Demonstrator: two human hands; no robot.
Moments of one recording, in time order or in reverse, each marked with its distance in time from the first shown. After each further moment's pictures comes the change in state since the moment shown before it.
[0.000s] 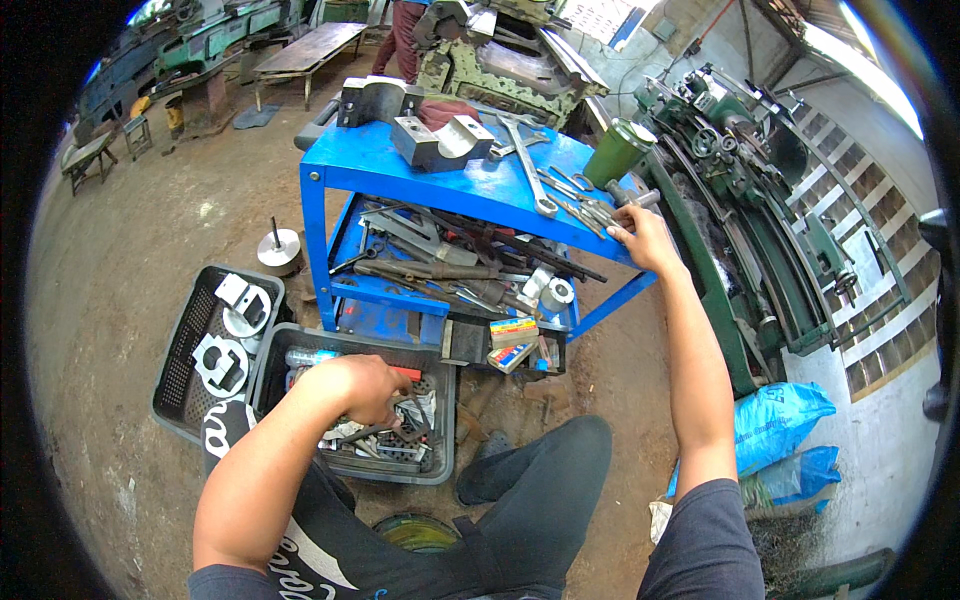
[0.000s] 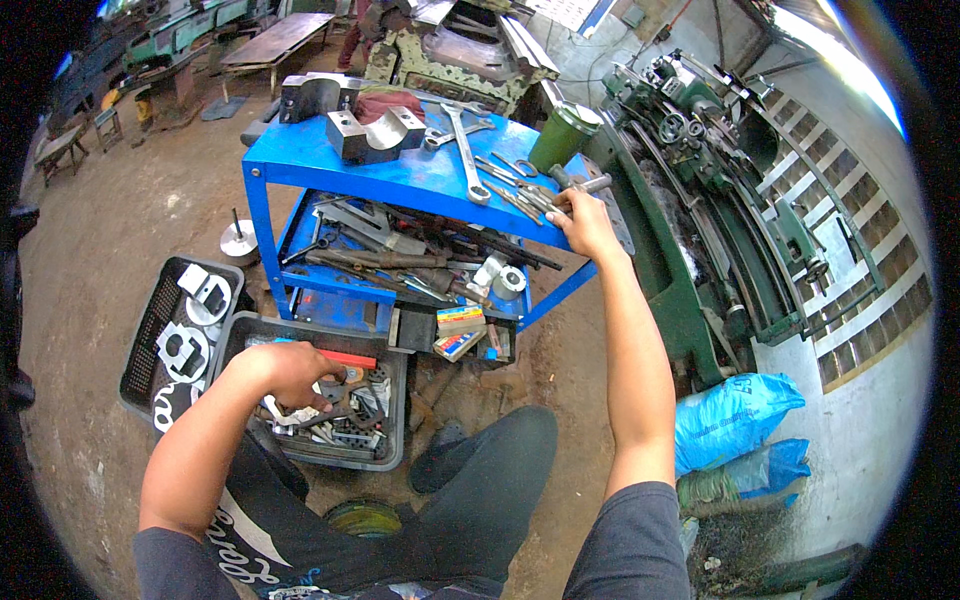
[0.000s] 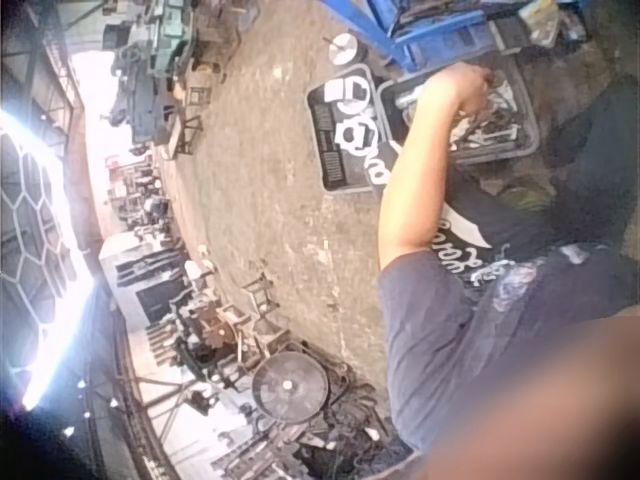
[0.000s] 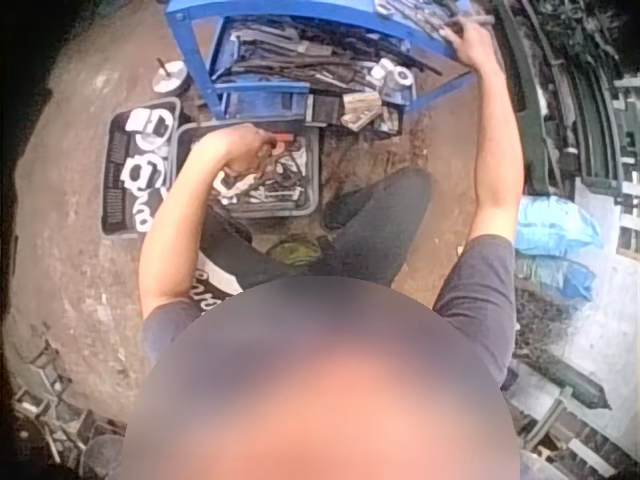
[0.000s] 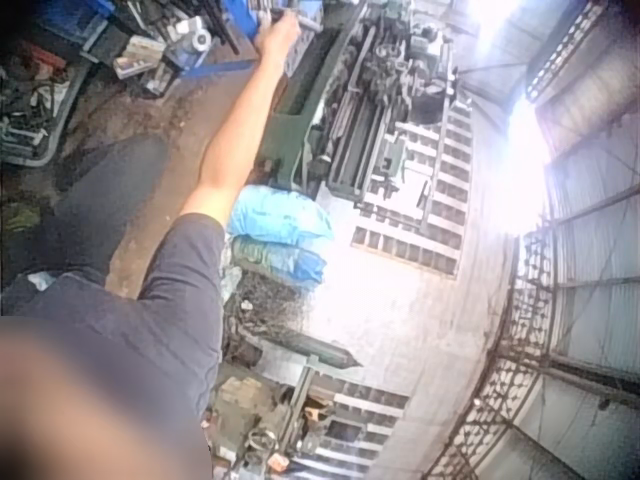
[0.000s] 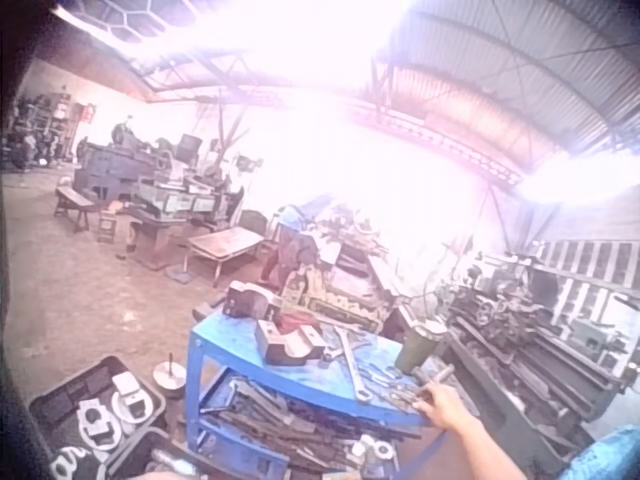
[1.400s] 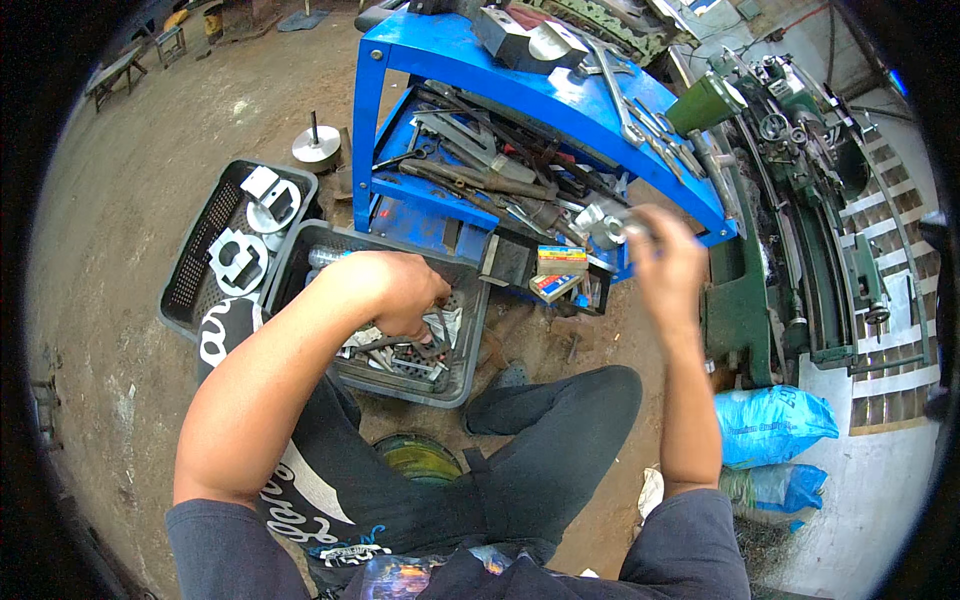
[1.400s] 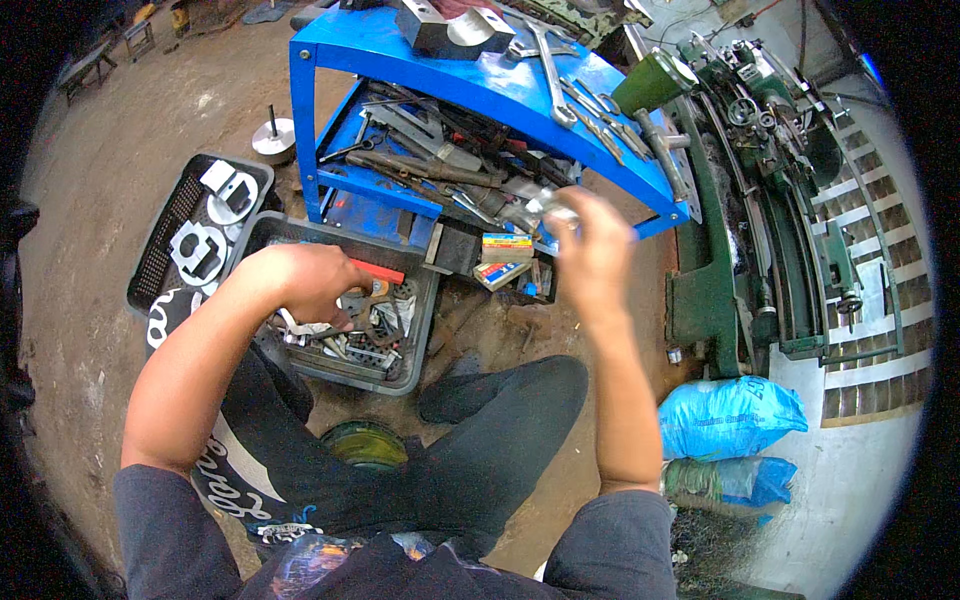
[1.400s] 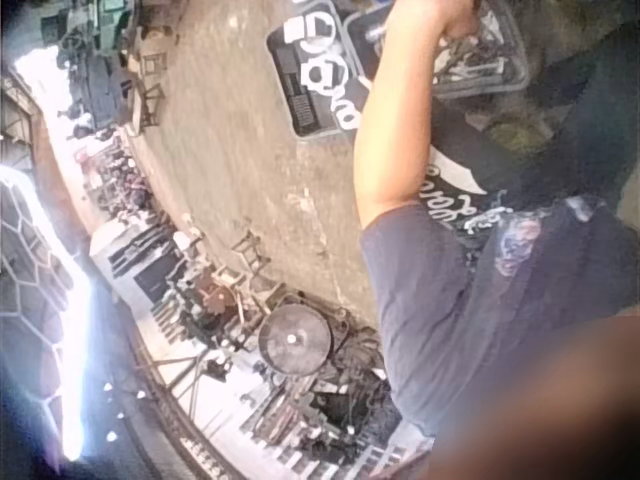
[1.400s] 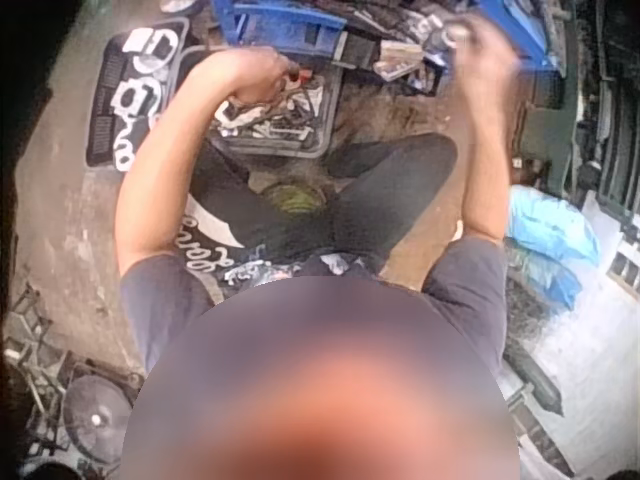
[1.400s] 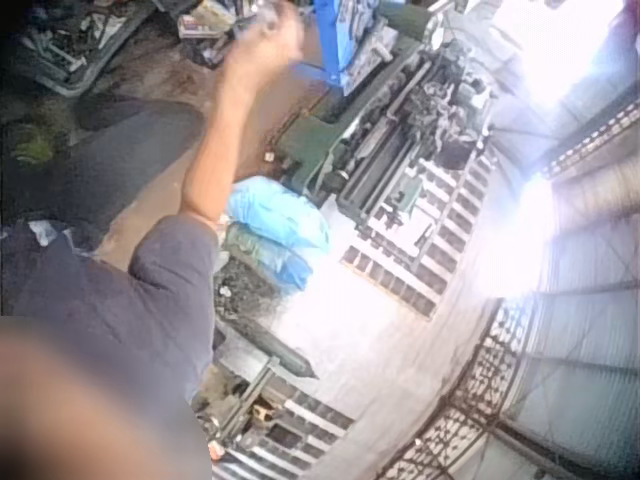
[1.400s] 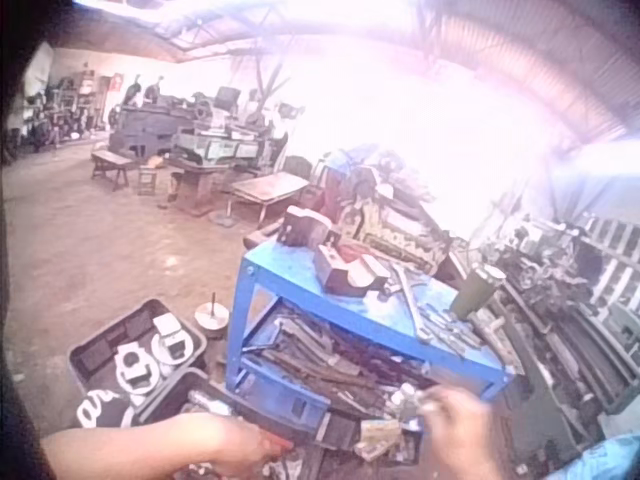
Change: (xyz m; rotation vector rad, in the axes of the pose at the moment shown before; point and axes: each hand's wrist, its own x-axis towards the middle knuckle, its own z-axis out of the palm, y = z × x) left_hand -0.008 0.002 0.000 0.035 0.055 -0.002; right_hand -0.125 -0.113 0.048 0.141 0.283 -0.270
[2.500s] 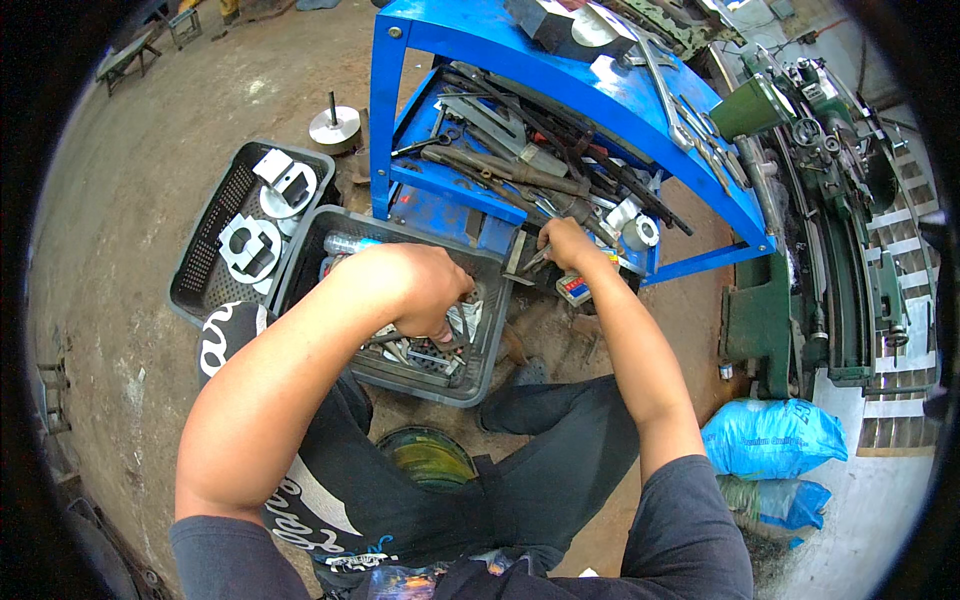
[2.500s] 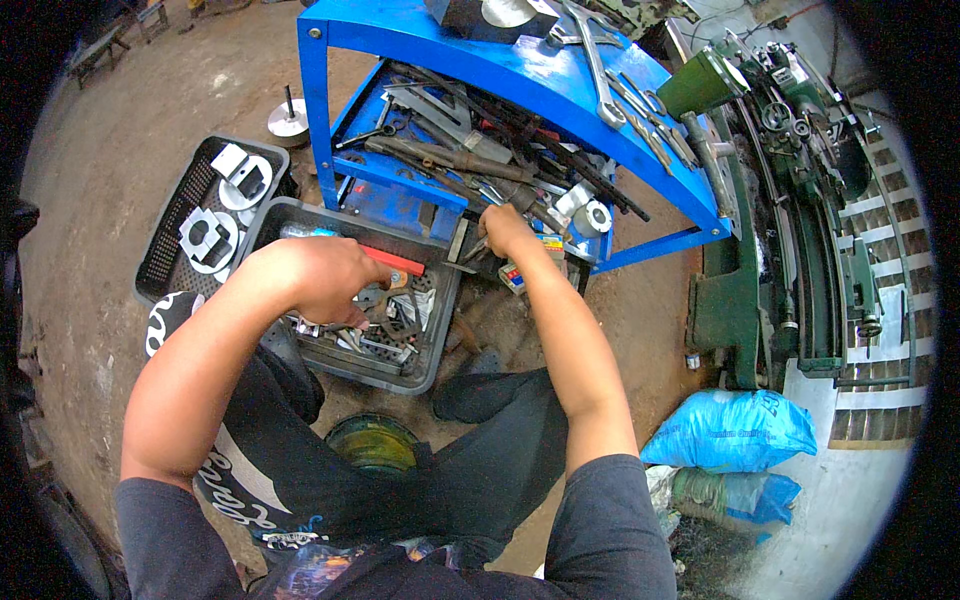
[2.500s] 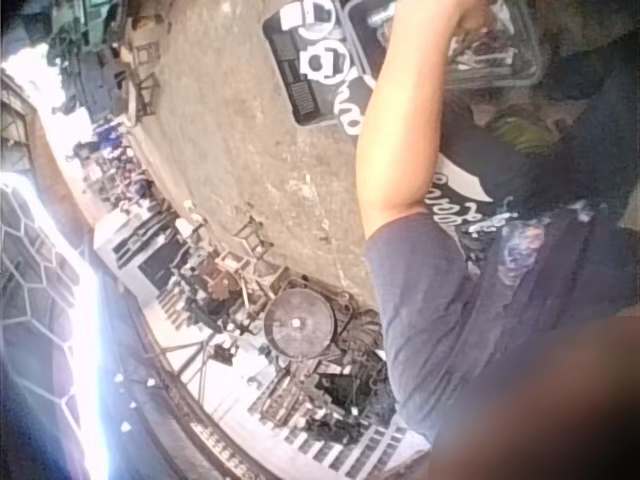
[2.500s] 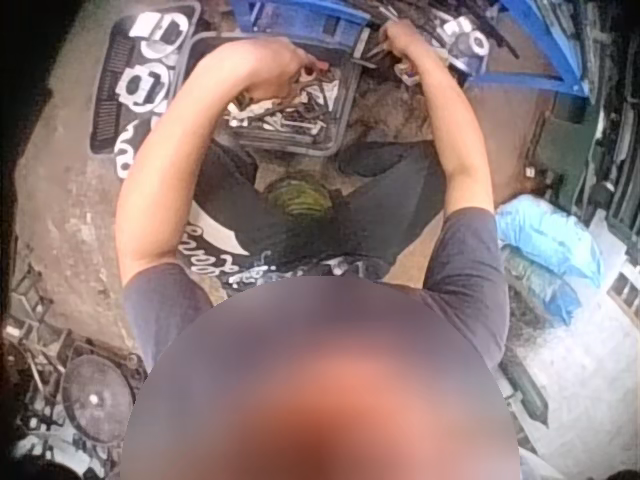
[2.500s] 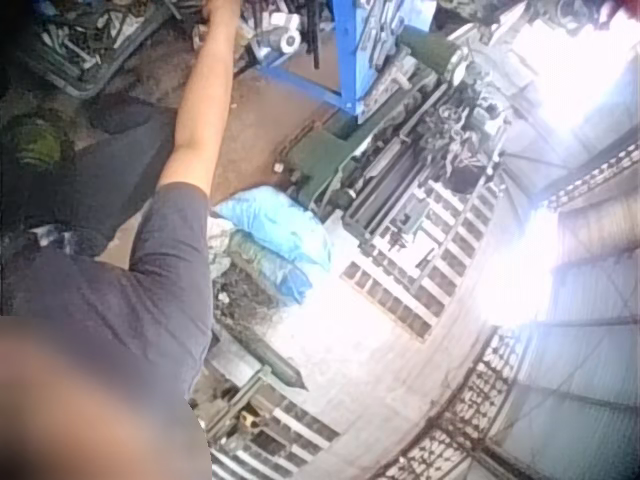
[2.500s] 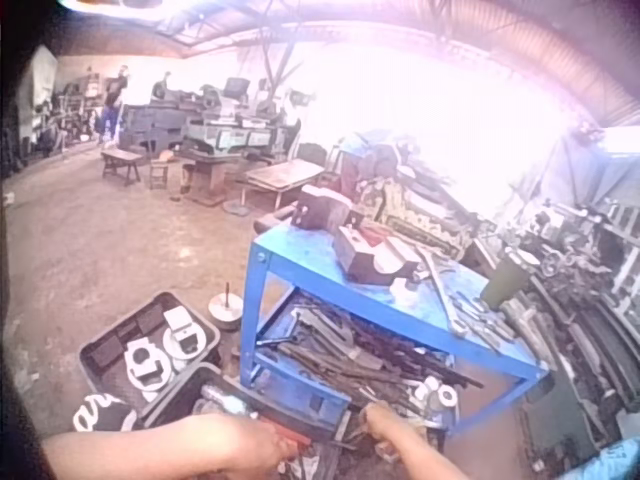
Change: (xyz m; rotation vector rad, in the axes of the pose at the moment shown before) left_hand 0.013 -0.012 -0.005 -0.044 0.020 0.027; right_hand -0.011 0.067 0.241 -0.075 -1.012 0.005
